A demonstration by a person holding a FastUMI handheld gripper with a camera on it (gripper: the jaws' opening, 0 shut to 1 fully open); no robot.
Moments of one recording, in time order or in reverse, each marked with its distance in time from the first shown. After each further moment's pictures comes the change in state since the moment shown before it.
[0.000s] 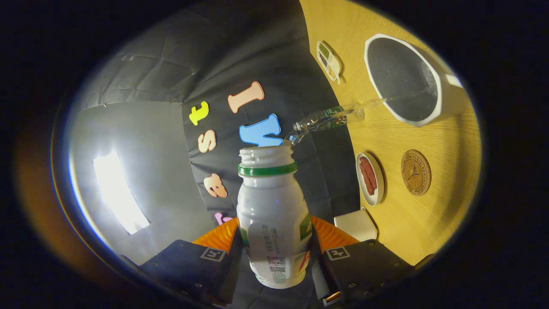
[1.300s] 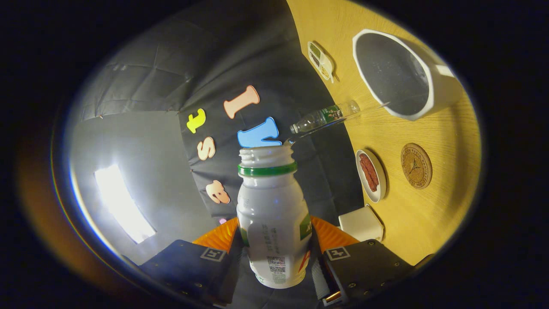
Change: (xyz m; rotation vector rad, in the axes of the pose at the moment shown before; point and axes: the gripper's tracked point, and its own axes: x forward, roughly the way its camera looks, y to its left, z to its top) arm 0.001 0.001 0.002 0.073 -0.029 0.003
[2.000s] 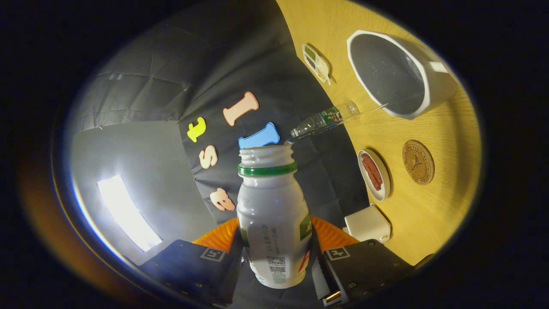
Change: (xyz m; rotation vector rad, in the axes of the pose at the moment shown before) arm -0.003 0.008 0.009 0.054 -0.038 0.018
